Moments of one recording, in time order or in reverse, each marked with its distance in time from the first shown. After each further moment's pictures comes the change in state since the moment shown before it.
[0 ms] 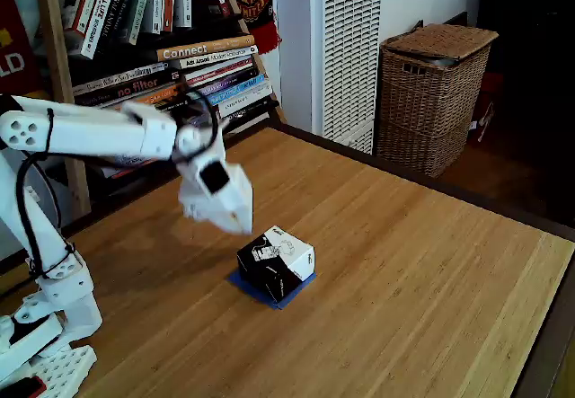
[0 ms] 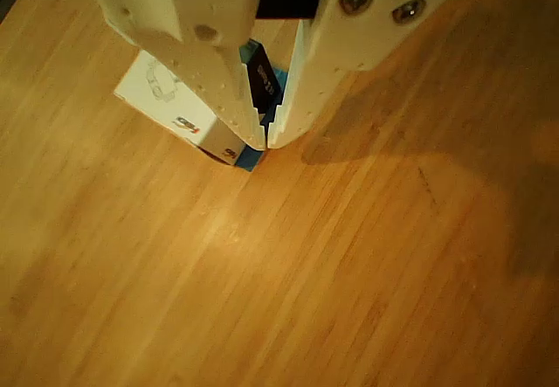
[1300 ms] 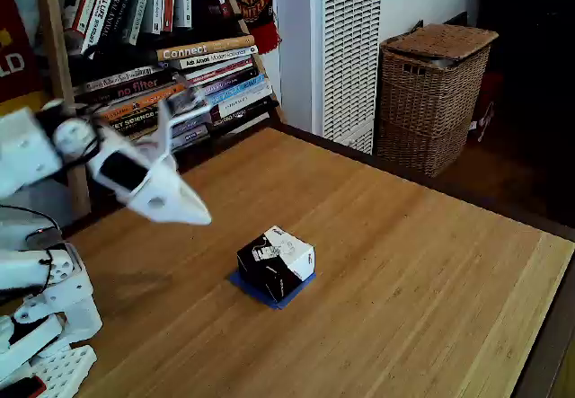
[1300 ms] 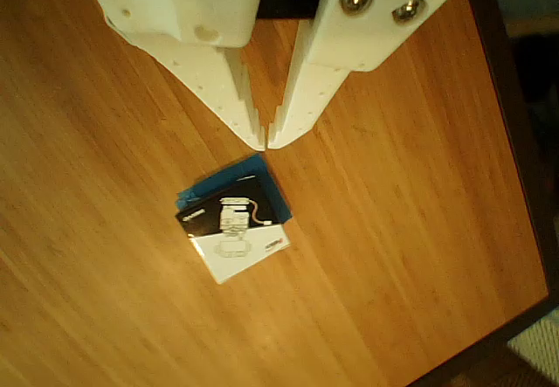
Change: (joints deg) arm 6.9 59.0 27.1 14.1 57.3
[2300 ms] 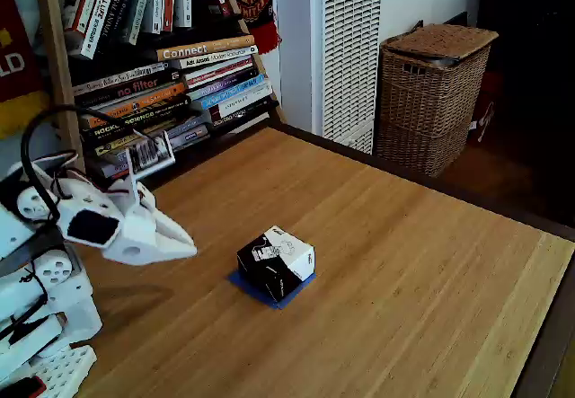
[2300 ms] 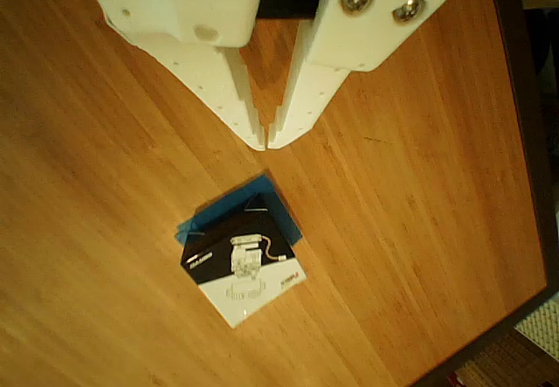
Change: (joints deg) arm 0.0 34.2 22.6 7.1 3.8
